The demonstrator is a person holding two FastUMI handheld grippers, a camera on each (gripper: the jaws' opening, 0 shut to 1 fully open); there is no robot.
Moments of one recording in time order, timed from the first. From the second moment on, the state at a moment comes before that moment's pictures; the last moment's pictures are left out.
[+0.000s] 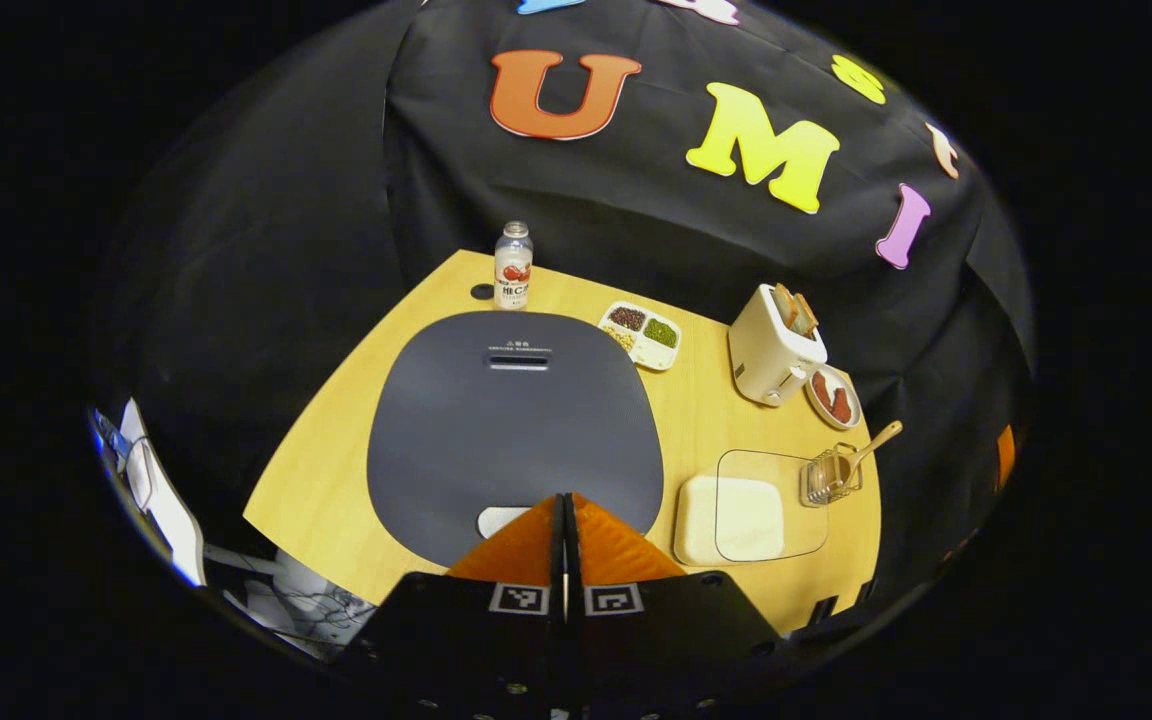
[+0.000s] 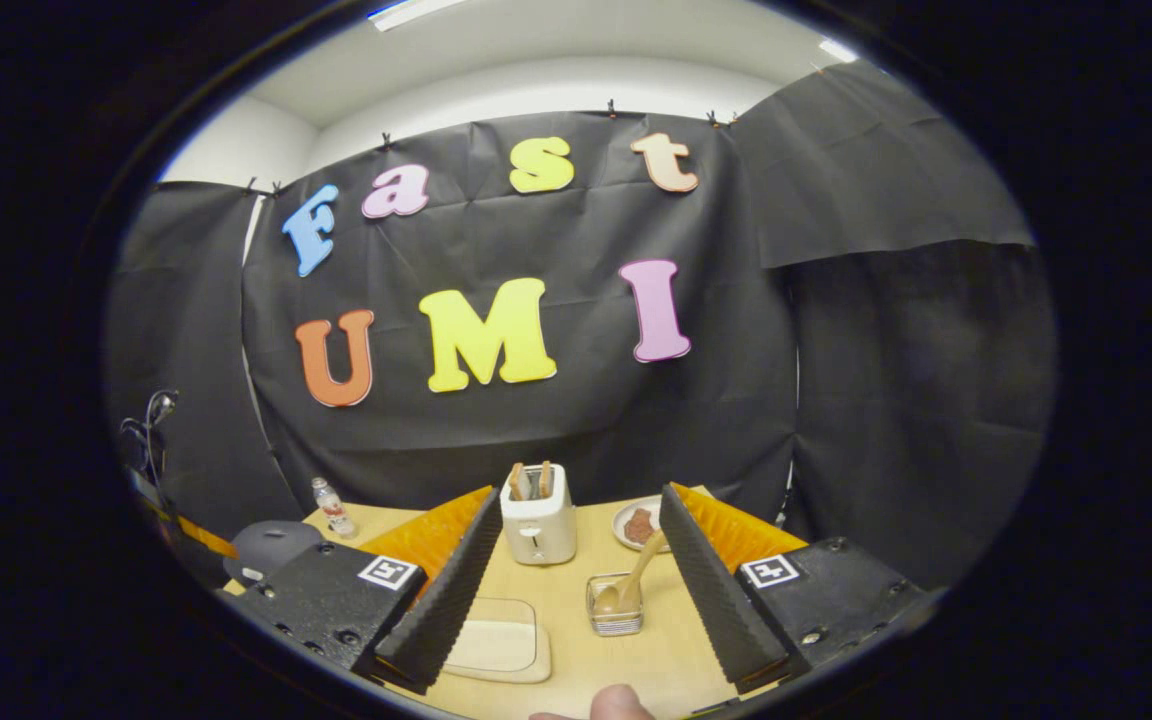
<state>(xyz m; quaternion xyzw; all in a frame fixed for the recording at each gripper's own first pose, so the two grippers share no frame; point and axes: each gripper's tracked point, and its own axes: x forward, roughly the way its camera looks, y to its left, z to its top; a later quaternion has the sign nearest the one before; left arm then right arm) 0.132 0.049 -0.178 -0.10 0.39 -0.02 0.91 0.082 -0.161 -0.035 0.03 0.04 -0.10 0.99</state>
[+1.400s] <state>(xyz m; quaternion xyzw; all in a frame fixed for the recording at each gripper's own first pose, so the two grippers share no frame) 0.151 0.067 -0.118 -0.06 0.28 0.01 0.96 0.075 -0.162 -0.025 0.02 0.04 -0.10 0.99</state>
